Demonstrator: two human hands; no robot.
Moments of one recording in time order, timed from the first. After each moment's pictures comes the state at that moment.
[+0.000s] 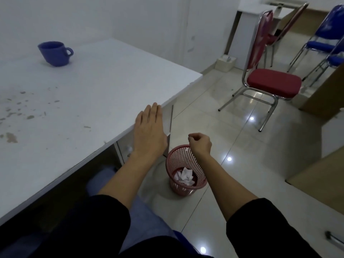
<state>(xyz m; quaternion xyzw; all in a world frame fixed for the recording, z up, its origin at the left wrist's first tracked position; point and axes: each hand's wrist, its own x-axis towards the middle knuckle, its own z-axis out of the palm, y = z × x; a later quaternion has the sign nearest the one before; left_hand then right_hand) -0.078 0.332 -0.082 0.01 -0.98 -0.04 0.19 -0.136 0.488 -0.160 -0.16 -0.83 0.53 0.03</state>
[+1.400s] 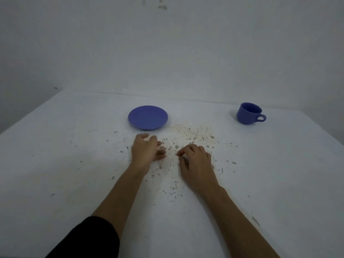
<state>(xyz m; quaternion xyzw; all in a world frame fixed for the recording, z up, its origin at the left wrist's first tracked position) 0.057 -0.042 -0.002 0.52 -0.46 -0.61 0.38 -0.065 0.059 -0.041 0.57 -0.77 0.27 0.03</state>
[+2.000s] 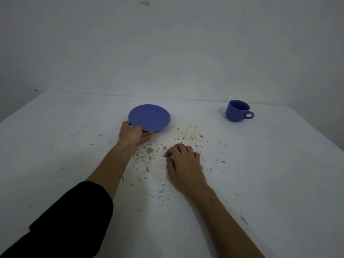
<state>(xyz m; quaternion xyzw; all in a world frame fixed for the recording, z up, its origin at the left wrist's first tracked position) 0.028 -0.106 -0.001 0.48 -0.43 -0.65 0.39 -0.068 0.060 -0.044 0.58 -0.77 0.25 0.03</state>
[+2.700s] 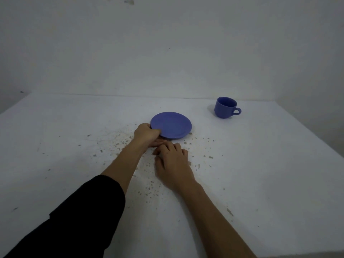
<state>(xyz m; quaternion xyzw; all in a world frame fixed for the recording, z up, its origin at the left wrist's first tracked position) -0.026 -0.065 0.006 0.52 -0.63 -0.52 0.24 -0.070 0.057 -0.049 0.59 -0.76 0.28 0.03</state>
